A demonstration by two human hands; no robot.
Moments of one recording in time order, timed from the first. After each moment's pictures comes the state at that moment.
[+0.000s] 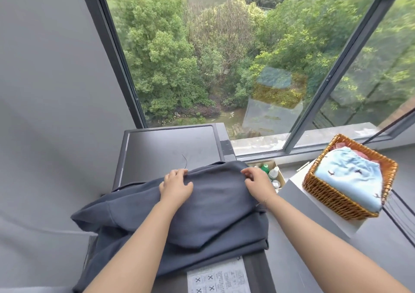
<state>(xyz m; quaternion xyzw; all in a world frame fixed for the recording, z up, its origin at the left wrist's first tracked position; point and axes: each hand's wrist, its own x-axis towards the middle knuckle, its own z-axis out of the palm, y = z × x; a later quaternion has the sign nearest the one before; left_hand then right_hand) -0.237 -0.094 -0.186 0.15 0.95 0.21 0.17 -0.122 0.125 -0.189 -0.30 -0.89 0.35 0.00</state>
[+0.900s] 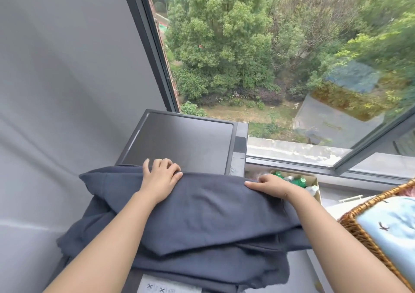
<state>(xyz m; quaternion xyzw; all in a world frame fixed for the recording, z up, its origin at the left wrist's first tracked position) -0.248 -0.081 -0.193 0.12 0.98 0.02 0.14 -0.206 0.251 -0.206 -0.11 -0.88 0.32 -0.34</state>
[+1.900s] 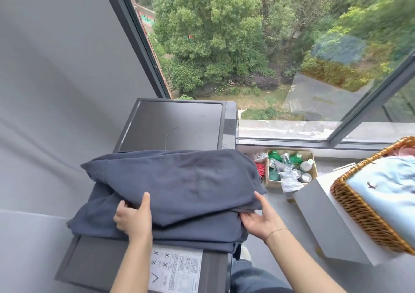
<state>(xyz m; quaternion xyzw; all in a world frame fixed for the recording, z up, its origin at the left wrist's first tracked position) -0.115 -0.102 -0.211 -0.41 0.83 0.37 -0.05 -0.066 0.174 -0.244 -0.50 -0.05 0.85 -0.15</state>
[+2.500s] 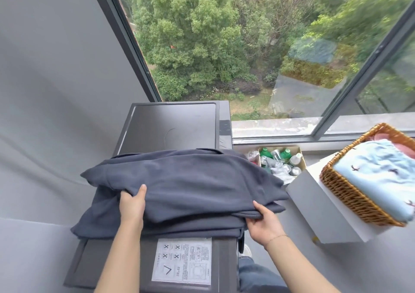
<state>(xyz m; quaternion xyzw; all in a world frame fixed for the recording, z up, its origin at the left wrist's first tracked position) -0.140 -0.139 -0.201 -0.30 0.76 0.57 0.01 -0.015 0.141 -0.228 -0.49 -0.09 0.87 0.00</state>
